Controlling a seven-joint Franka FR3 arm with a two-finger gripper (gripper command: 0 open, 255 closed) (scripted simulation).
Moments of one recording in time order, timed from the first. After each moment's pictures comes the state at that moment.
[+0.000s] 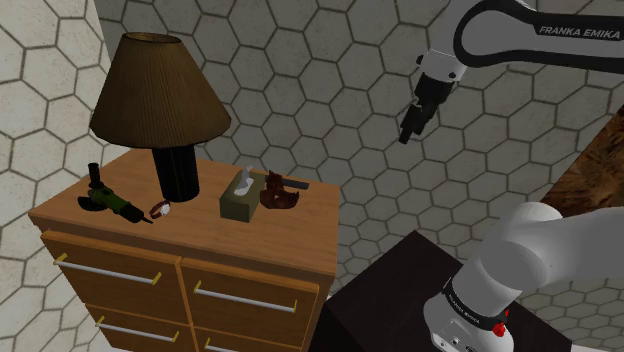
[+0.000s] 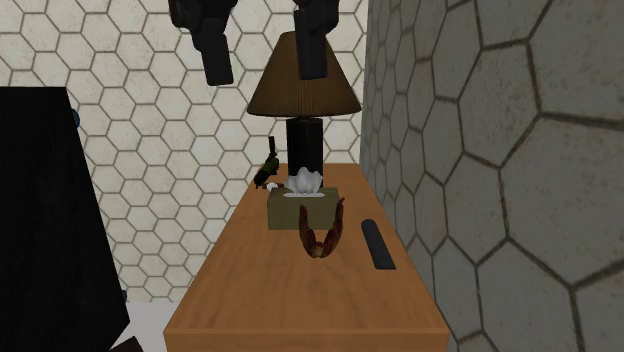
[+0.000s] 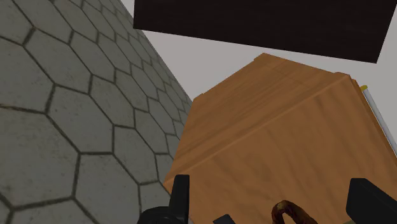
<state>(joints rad) -0.02 -0.81 -0.06 -2.45 -0.08 1.72 -0.17</state>
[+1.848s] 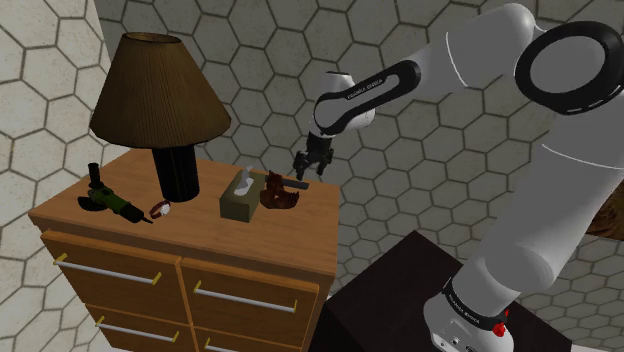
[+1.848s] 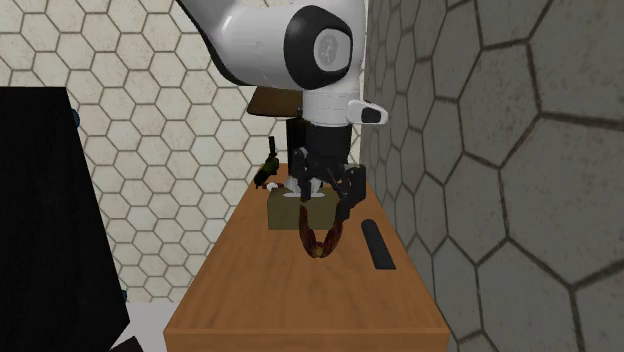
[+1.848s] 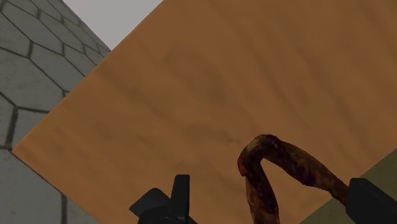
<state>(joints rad) 0.08 0.10 0.05 -2.20 0.10 2.34 0.07</state>
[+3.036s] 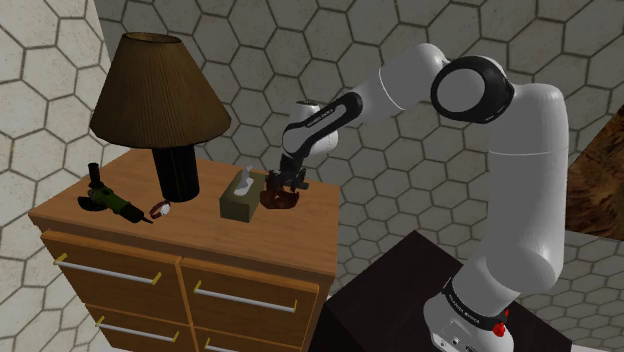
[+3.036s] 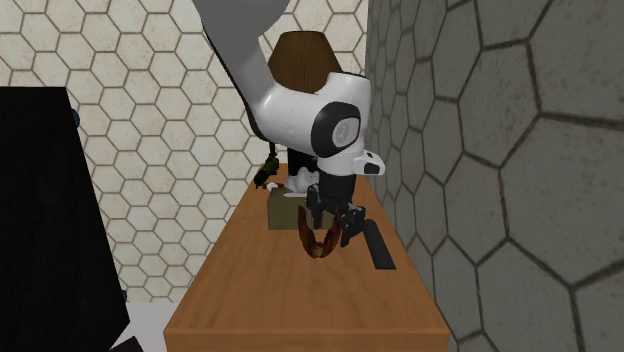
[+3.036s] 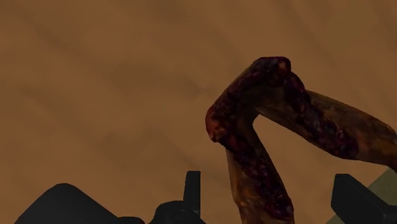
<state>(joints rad) 0.10 0.49 0.07 -1.94 0.13 2.47 0.12</state>
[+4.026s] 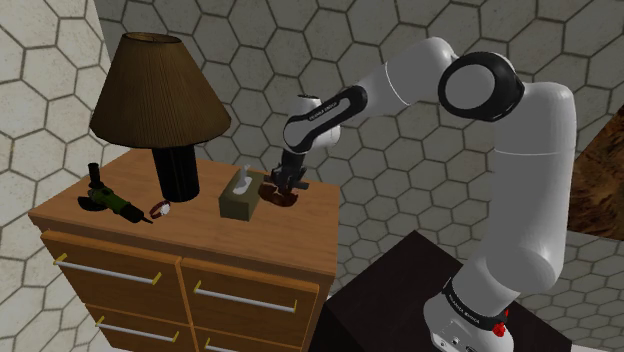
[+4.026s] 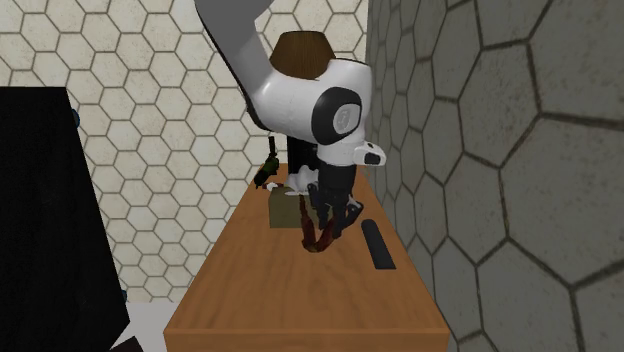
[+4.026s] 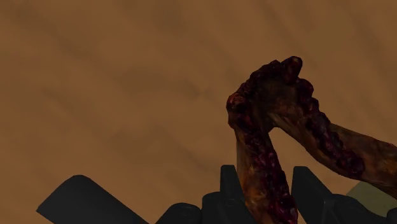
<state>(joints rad) 0.10 0.45 0.07 -1.94 0.13 2.42 0.13</state>
